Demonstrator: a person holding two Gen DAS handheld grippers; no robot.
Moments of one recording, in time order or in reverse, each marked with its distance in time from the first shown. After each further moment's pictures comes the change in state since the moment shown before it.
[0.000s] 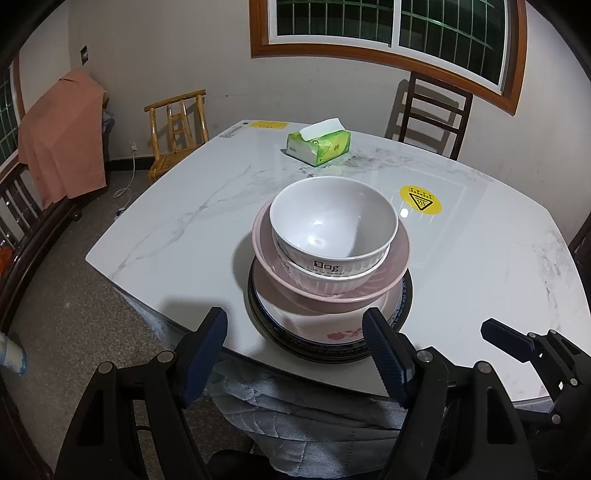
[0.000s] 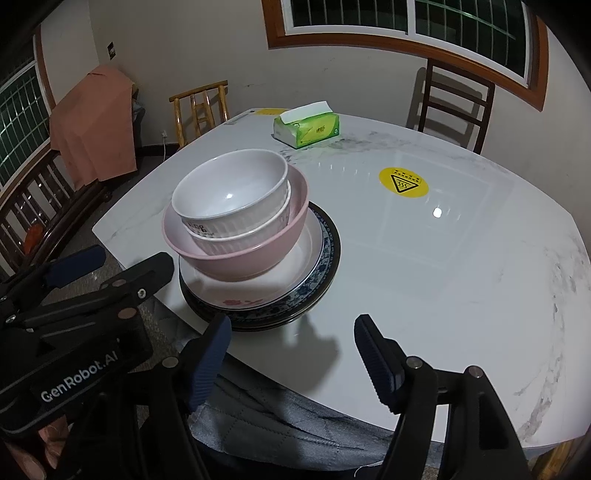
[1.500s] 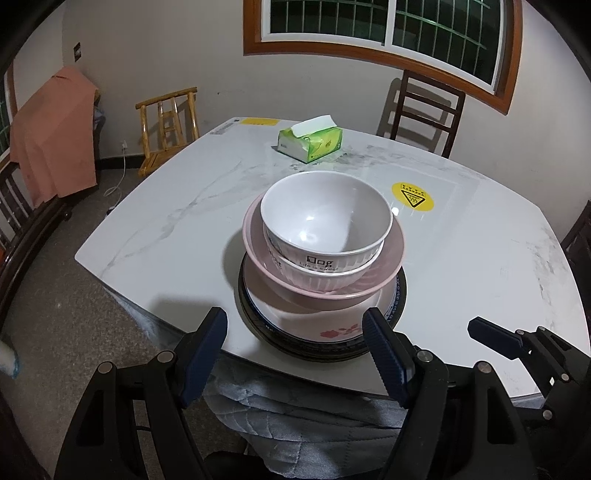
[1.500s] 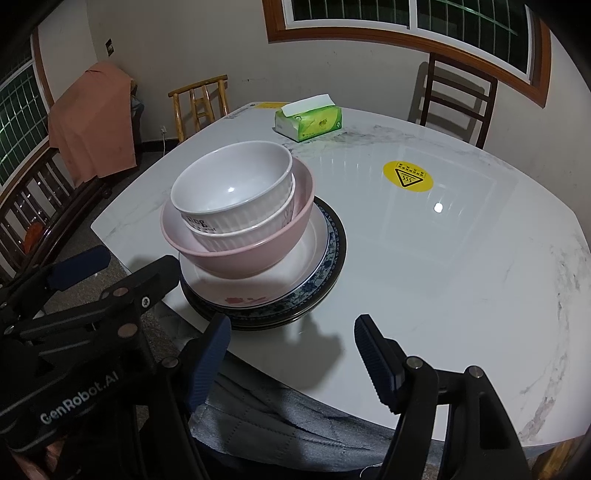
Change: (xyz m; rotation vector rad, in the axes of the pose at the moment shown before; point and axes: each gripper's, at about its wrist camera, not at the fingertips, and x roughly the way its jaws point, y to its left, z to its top) left arm 0.009 0.001 -0.003 0.011 0.000 -0.044; right arm 0.007 0.005 0.002 0.007 0.025 0.002
